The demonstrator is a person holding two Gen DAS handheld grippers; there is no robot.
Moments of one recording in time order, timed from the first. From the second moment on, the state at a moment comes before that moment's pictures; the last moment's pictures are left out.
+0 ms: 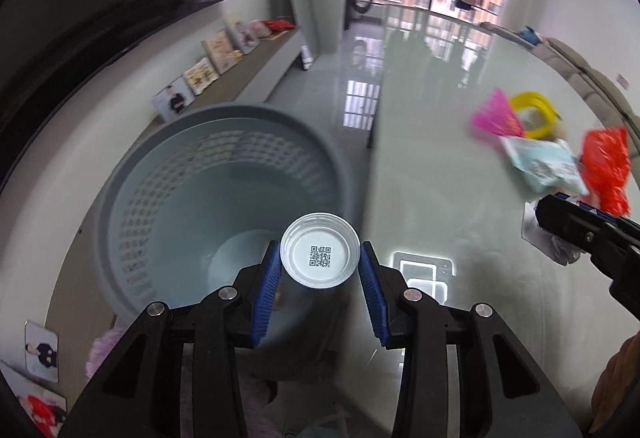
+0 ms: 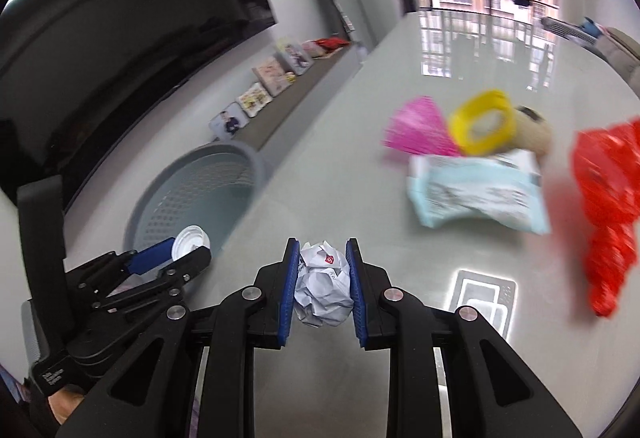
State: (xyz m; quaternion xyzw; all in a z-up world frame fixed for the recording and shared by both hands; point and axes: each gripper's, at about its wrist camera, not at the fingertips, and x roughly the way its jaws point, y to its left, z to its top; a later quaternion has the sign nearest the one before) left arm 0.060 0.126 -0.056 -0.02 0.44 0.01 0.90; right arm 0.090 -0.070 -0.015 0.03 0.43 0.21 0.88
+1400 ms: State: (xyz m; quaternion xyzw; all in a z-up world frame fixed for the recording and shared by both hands) left arm 0.070 0.265 -0.072 -0.09 0.44 0.12 0.88; right arm 0.150 0.086 -0.051 -0.04 0.47 0.30 0.83
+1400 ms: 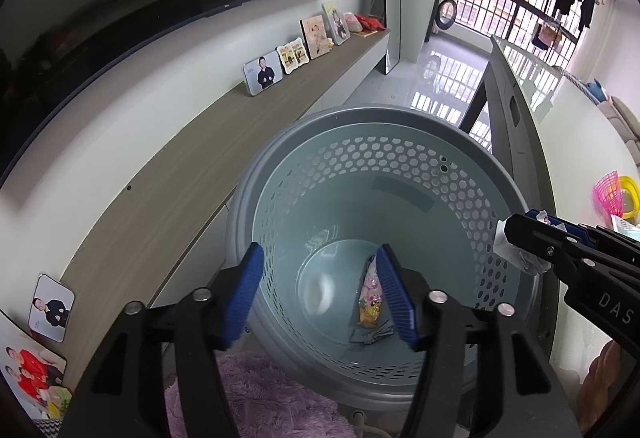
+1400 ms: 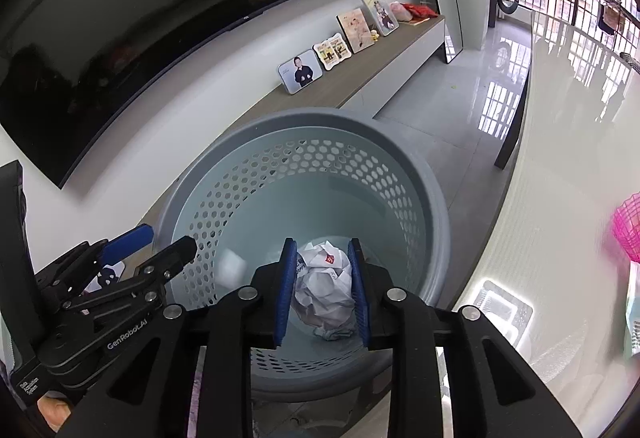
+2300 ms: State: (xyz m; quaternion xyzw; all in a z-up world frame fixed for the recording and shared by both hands) left arm 0.062 0.270 -0.064 -0.10 0.43 0.13 0.89; right arm 0.147 0.084 -0.045 -0.04 0.46 0.29 0.84
